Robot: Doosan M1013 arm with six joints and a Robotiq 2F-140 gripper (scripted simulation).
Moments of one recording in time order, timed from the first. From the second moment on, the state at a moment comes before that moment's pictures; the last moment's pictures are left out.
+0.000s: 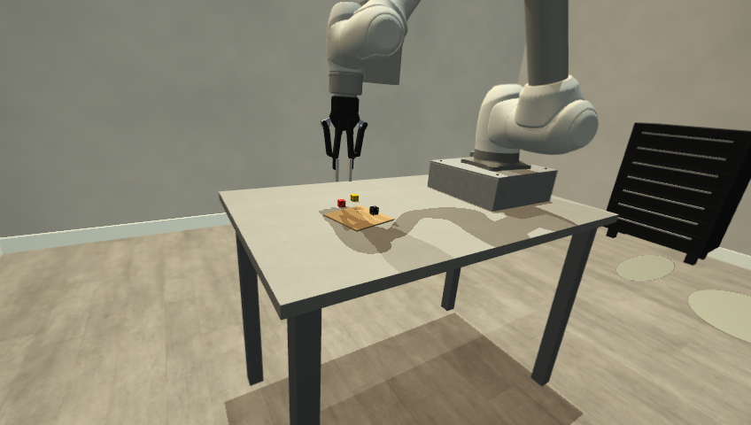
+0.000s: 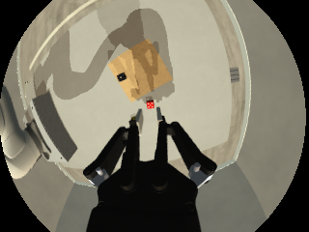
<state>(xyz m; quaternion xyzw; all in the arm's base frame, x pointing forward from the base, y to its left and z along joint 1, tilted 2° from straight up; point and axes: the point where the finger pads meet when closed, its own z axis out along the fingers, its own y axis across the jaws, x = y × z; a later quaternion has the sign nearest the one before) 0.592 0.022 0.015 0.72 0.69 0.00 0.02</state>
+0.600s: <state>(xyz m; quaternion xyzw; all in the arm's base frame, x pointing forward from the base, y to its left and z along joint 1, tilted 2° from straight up) 0.592 0.022 0.014 0.72 0.69 0.00 0.02</state>
